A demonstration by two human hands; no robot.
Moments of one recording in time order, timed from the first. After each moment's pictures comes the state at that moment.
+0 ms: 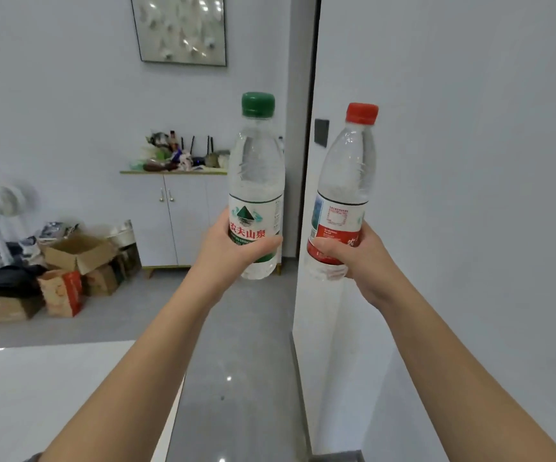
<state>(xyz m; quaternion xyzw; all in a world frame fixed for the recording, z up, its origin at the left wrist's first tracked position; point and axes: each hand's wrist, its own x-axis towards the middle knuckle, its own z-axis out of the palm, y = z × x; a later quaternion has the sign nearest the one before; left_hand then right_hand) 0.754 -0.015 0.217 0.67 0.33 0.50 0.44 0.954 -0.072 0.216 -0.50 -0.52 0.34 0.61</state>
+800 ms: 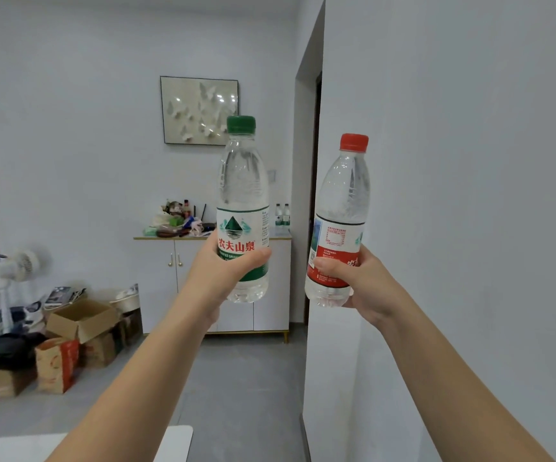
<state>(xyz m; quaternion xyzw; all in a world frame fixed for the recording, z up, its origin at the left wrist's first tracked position) 0.741 0.000 0.305 0.60 0.31 0.57 0.47 0.950 -0.039 0.289 -0.46 -0.52 0.36 0.62</state>
